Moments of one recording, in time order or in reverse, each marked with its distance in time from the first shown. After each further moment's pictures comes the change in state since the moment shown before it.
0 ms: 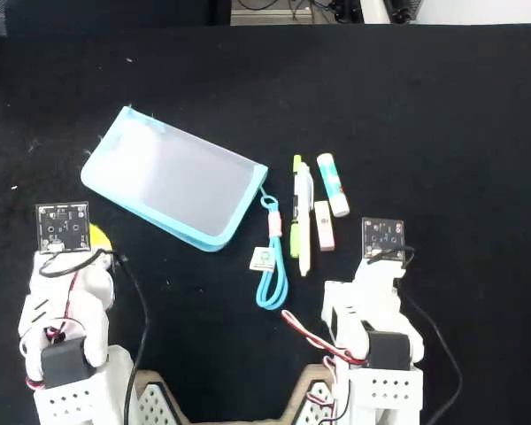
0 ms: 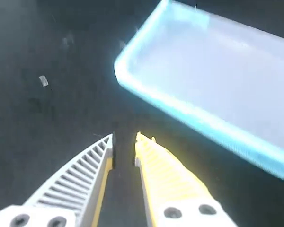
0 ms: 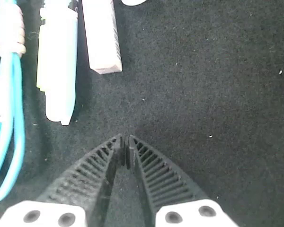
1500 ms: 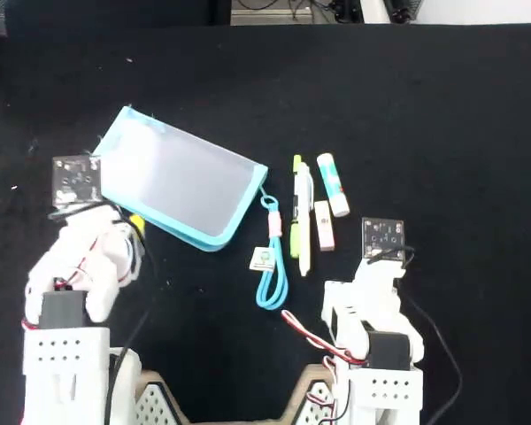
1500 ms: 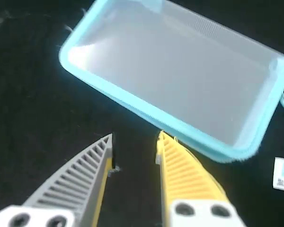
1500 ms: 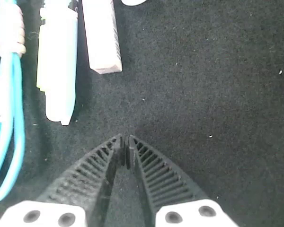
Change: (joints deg) left arm 11.1 32.5 -17.1 -1.8 11.3; right arm 0.0 0.0 0.0 0.0 0.0
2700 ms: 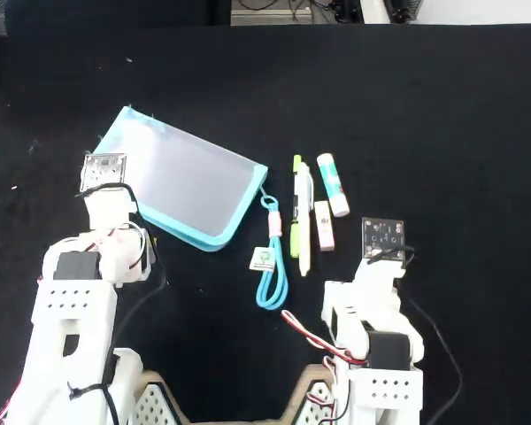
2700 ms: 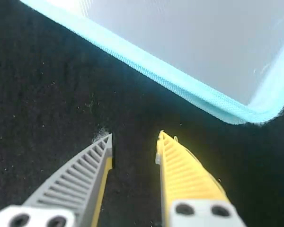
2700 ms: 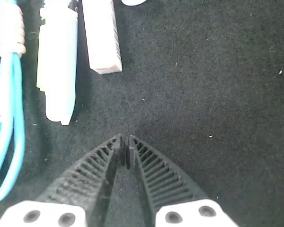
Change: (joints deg) left arm 2.0 21.0 -2.8 -0.4 0.0; right arm 0.0 0.0 0.0 0.0 0.0
